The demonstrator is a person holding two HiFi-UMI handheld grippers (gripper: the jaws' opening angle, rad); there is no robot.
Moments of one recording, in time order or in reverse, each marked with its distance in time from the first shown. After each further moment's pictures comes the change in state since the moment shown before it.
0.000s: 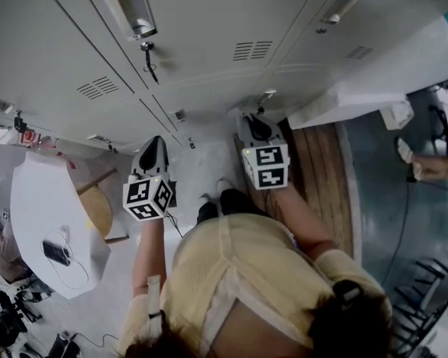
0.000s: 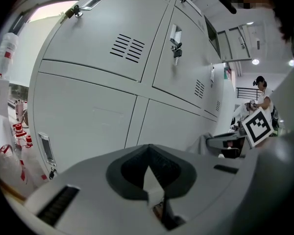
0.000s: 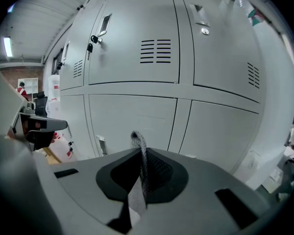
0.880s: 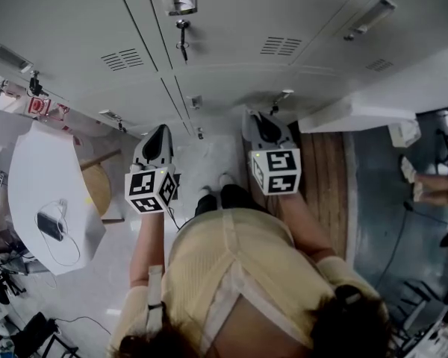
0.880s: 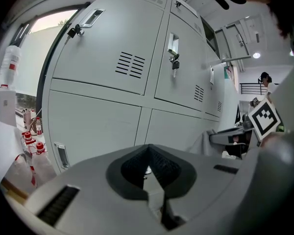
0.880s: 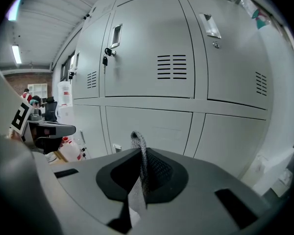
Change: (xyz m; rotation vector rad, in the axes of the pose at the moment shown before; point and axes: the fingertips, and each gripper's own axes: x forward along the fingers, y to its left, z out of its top) left arm -0.033 0.007 0.014 0.034 -0.027 0.071; right arm -0.021 0.031 0.019 -0.035 -0.050 0.084
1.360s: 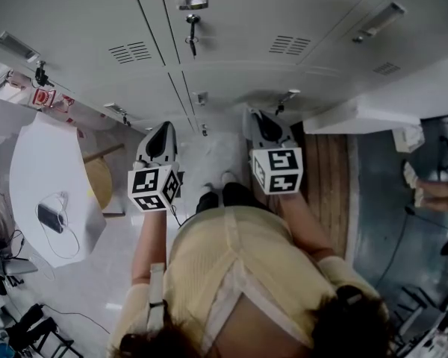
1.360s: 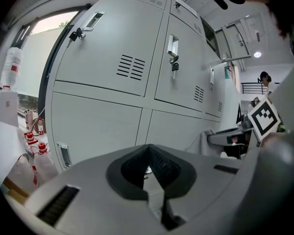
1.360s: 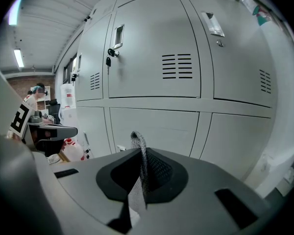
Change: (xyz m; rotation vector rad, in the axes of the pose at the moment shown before) left arm -0.006 0.000 0.000 0.000 -0.005 0.017; right arm 0.003 0.013 0.002 0.010 -0.004 0.039
